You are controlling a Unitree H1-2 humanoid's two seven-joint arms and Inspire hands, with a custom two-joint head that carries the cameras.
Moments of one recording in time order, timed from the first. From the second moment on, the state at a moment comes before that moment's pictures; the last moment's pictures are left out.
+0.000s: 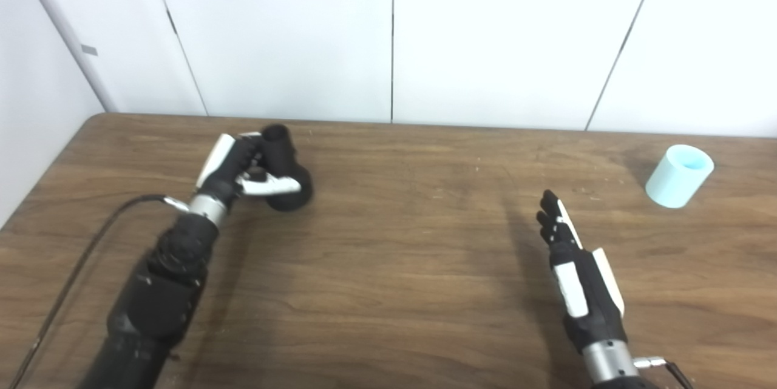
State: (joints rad) left arm -0.44 0.36 -0.21 0.29 0.18 0.07 -0.09; right arm 0.06 -0.01 0.06 -0.25 -0.11 0.07 0.02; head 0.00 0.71
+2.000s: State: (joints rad) left arm -0.35 0.18 -0.44 0.15 0.18 -0.06 -0.26; right arm -0.69 -0.68 0.23 0.21 -0.88 0.46 0.36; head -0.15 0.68
